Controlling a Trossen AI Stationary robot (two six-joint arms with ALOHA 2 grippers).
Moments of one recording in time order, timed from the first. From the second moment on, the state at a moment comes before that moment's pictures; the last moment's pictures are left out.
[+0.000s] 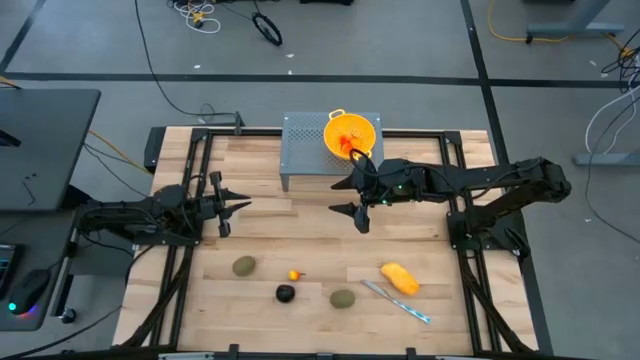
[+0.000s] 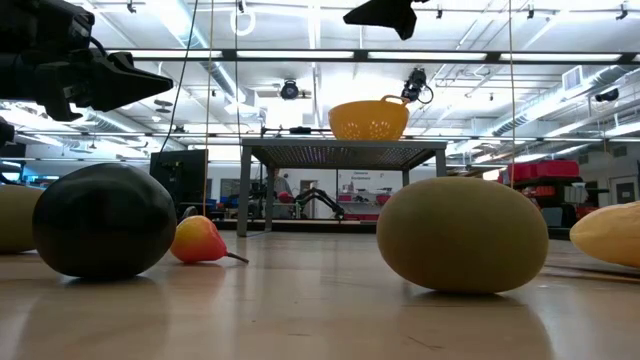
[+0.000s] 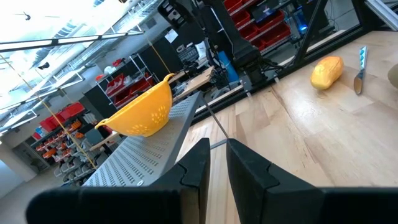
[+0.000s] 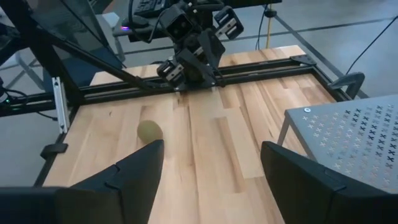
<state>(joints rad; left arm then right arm) 0.03 0.01 0.01 0.07 -0.15 0.56 0.05 1.36 1.17 -0.21 0.07 0.15</state>
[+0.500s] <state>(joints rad) 0.03 0.01 0.01 0.07 -0.15 0.81 0.05 1.36 1.17 -0.24 0.07 0.15</state>
